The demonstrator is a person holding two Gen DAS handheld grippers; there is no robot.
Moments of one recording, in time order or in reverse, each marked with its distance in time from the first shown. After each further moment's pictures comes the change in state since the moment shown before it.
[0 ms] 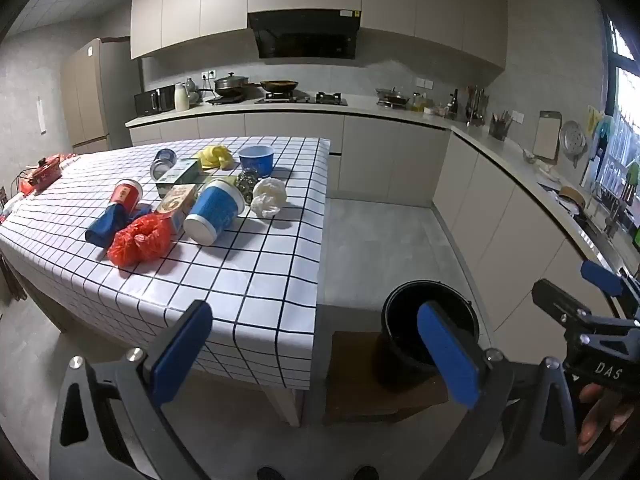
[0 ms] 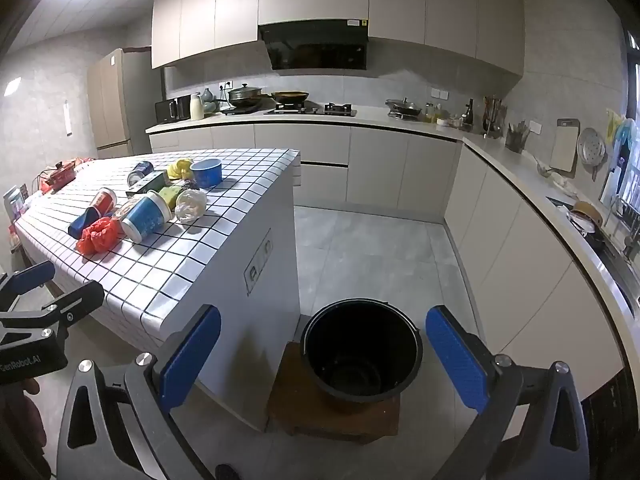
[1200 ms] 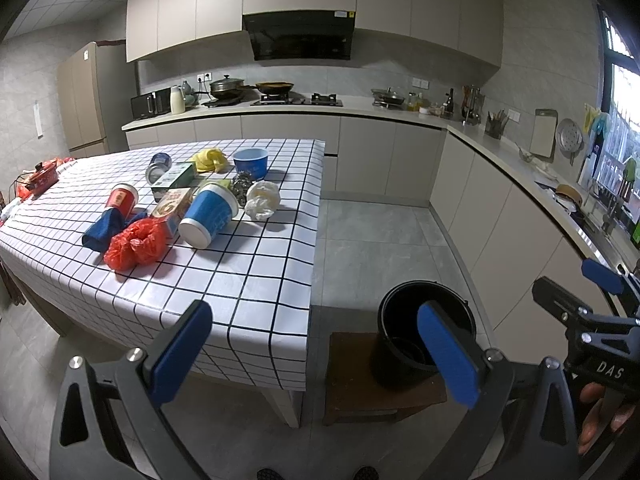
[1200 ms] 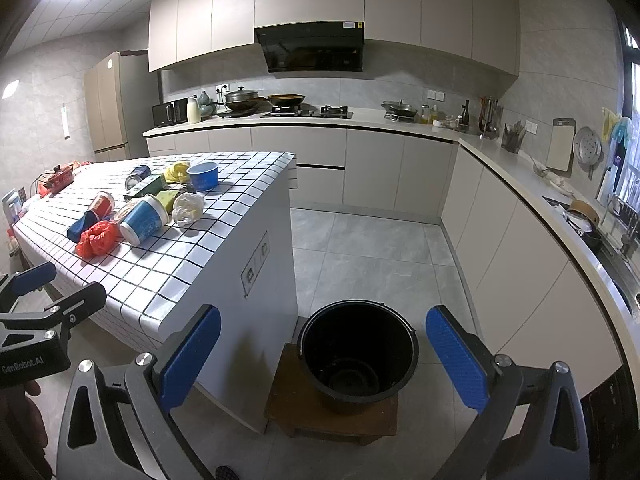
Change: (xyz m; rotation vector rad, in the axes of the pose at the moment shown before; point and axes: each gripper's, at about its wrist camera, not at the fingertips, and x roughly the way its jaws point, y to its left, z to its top) left arm -0.004 -0.009 0.005 0.003 0.004 -0.003; right arm -0.004 -0.005 0.002 -0.009 0.023 -0.014
